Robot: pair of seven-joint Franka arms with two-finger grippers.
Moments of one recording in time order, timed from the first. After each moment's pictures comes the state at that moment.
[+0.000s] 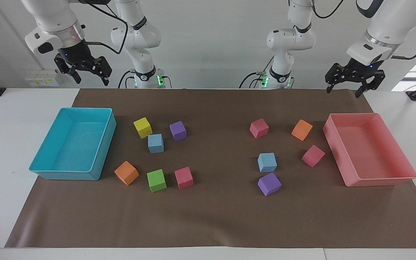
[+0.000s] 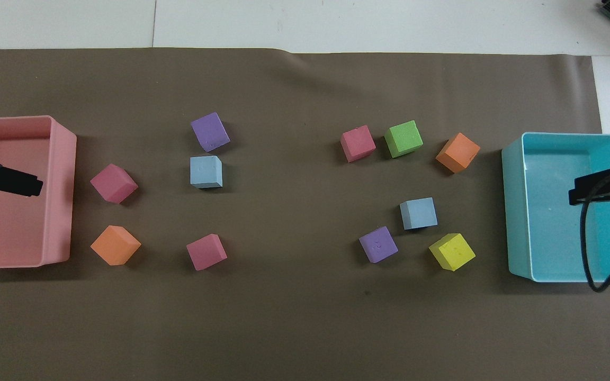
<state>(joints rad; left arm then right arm) -0.02 -0.03 -0.05 -1.55 -0.01 1.51 0.22 0.02 -0.06 -0.04 -1.55 -0.02 1.43 0.08</state>
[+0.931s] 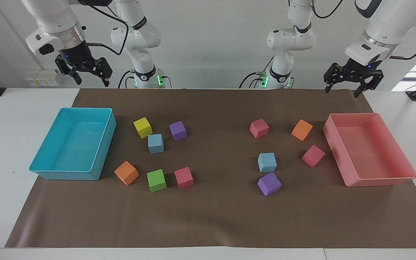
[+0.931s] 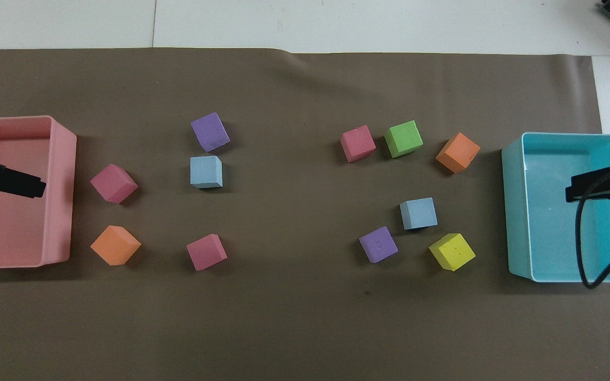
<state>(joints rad) -0.02 -0.03 -0.05 -1.55 -0.01 1.50 0.22 0.02 -0.08 -0.04 -1.60 -0.02 1.50 0.08</state>
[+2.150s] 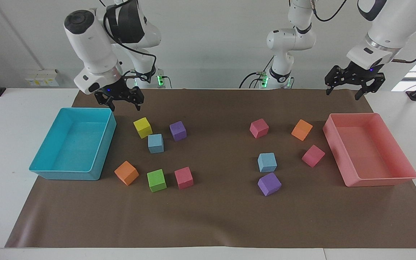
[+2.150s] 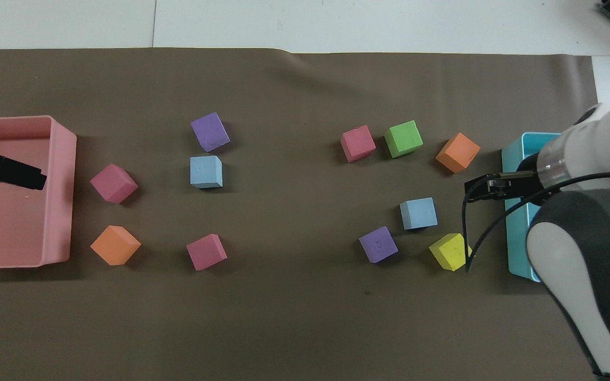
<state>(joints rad) -0.02 0.01 -0.05 -1.48 -0.01 1.47 0.22 0.16 -0.01 -0.02 -1.84 0.03 1.78 0.13</state>
